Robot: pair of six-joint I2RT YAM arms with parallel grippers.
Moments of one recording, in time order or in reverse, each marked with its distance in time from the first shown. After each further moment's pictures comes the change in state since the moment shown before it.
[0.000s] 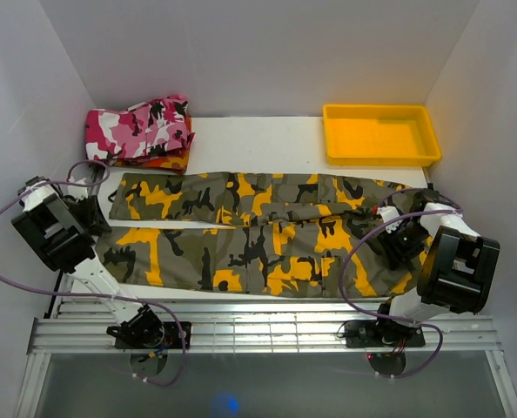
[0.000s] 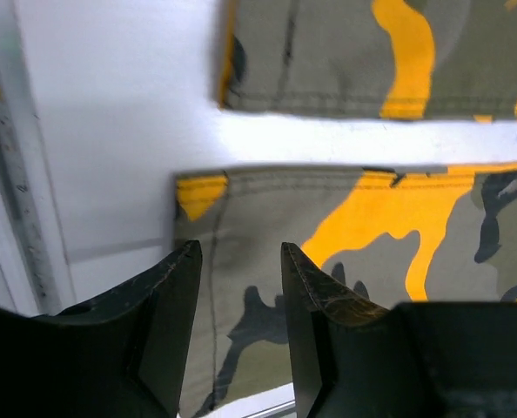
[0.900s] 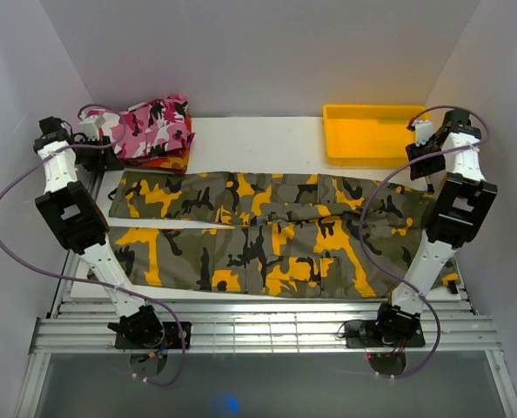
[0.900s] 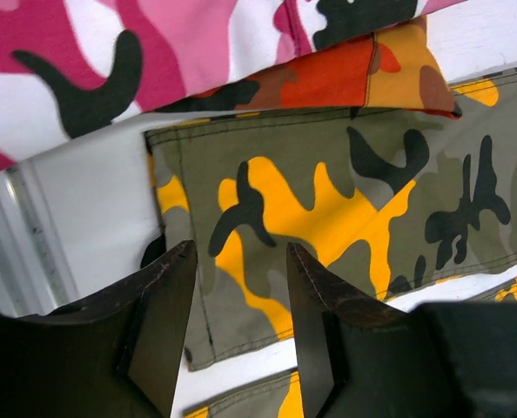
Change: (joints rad) left arm -0.214 0.136 0.502 0.076 0.198 -0.069; right arm -0.041 0.580 1.044 -0.038 -0.082 0.266
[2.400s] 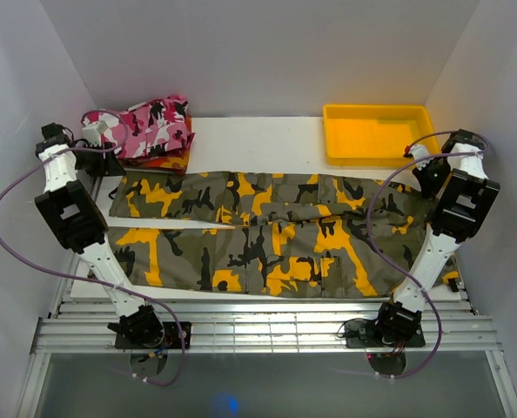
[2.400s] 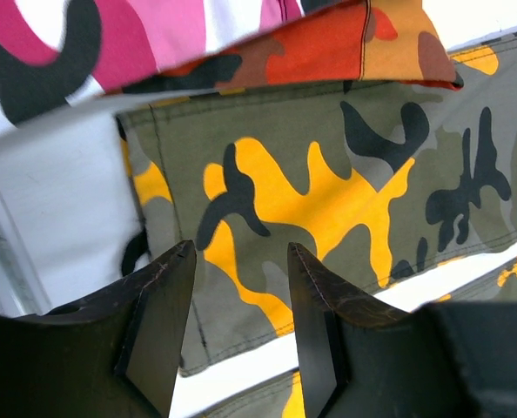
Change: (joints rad) left arm -0.003 0.024 -0.054 -0.005 0.049 0.053; right arm -0.090 0.235 0.068 -0.076 0.018 -0.469
